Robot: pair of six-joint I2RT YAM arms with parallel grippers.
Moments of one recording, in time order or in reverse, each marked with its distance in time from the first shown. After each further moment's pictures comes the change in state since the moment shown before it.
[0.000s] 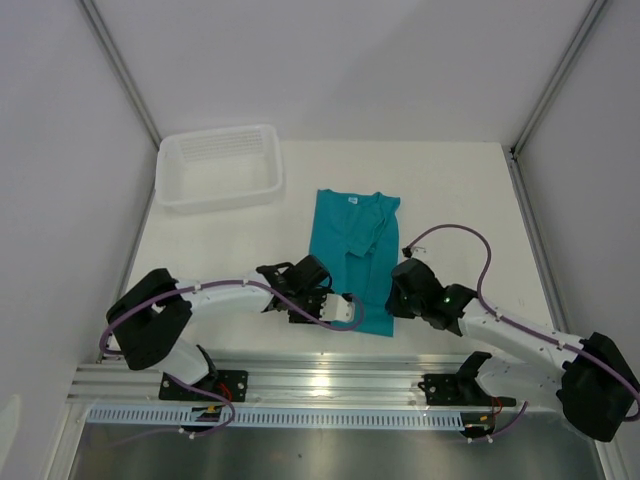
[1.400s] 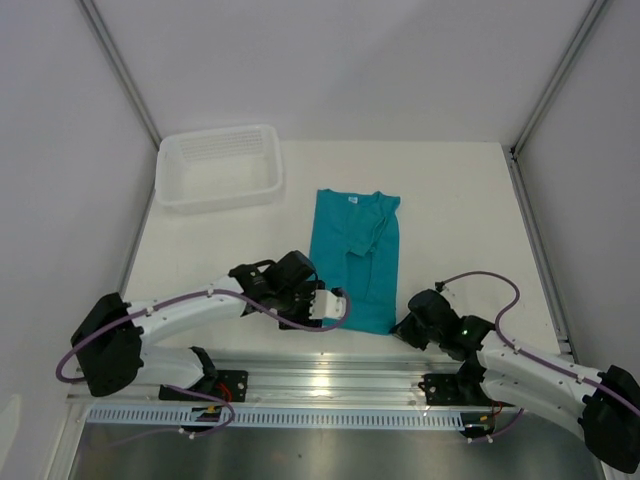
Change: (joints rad) left arm 0.000 -0.211 0.012 -0.167 0.031 -0.068; right arm 0.026 -0.264 -0.277 -0.004 -0.060 0.604
